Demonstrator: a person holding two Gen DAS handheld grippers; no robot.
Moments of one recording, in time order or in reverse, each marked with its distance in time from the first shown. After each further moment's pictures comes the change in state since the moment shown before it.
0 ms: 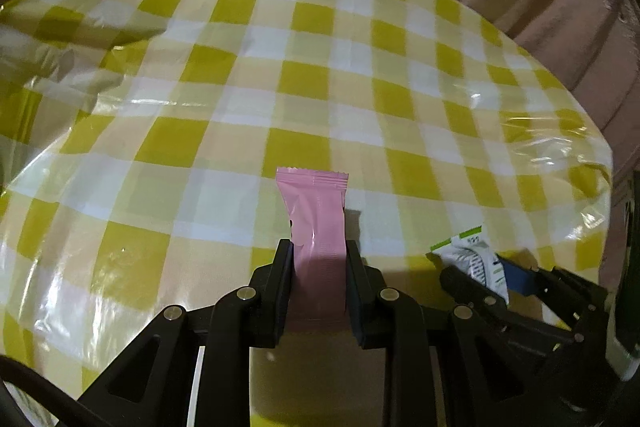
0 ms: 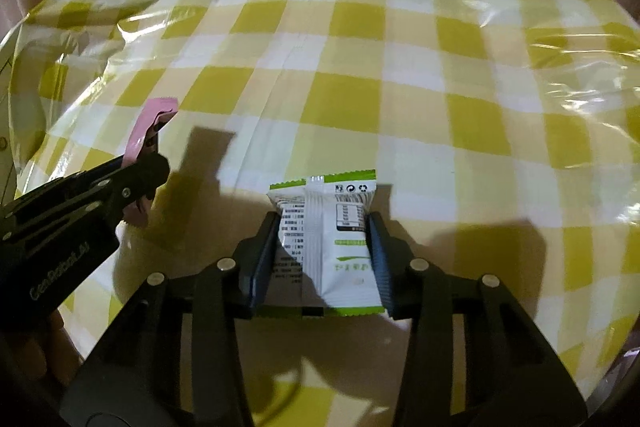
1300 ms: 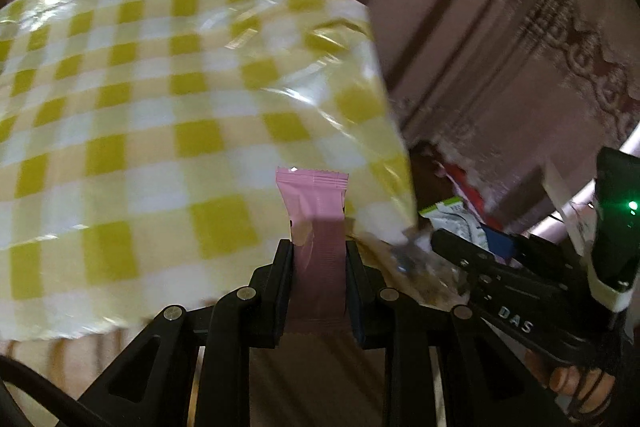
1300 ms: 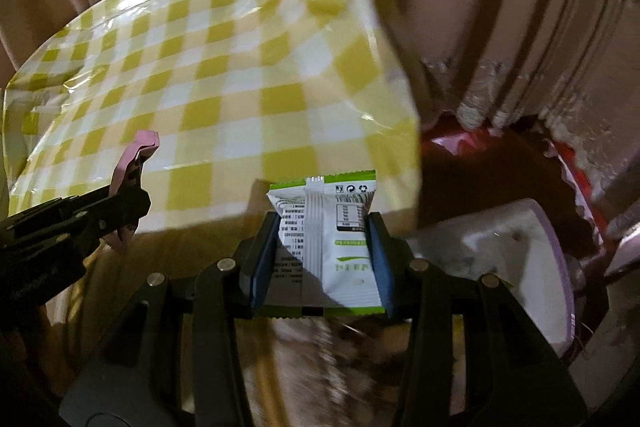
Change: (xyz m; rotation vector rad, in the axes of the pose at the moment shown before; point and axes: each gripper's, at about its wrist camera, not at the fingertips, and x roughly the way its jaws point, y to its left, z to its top) left arm -0.099 -0.221 -0.141 0.302 0.129 -0.404; right arm -0.194 -0.180 -0.193 0.298 -0.081 -0.223
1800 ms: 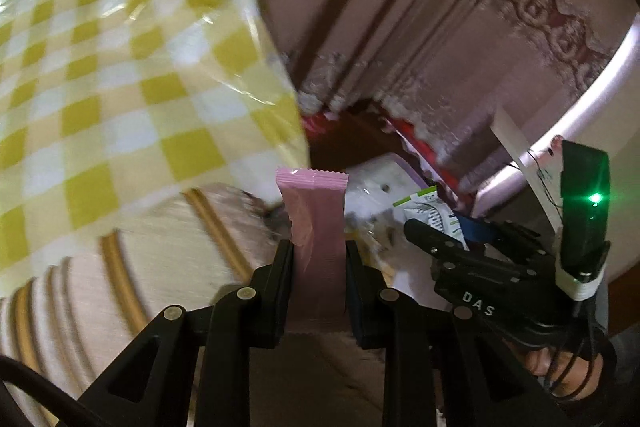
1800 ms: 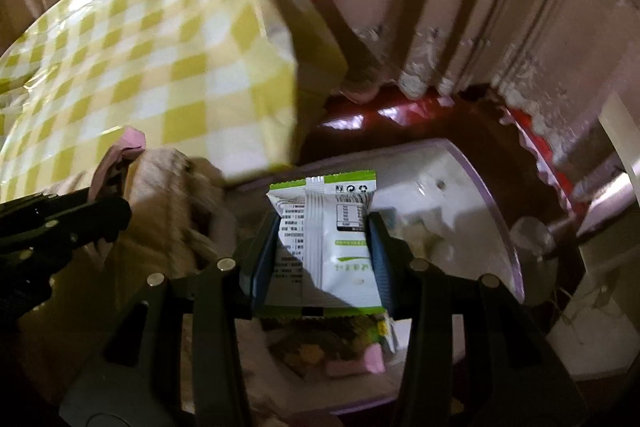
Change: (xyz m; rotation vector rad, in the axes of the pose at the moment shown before) left arm 0.030 -0.089 -0.028 0.115 0.128 -0.160; right arm -0.022 -0.089 -0.049 0.080 0.060 -0.135
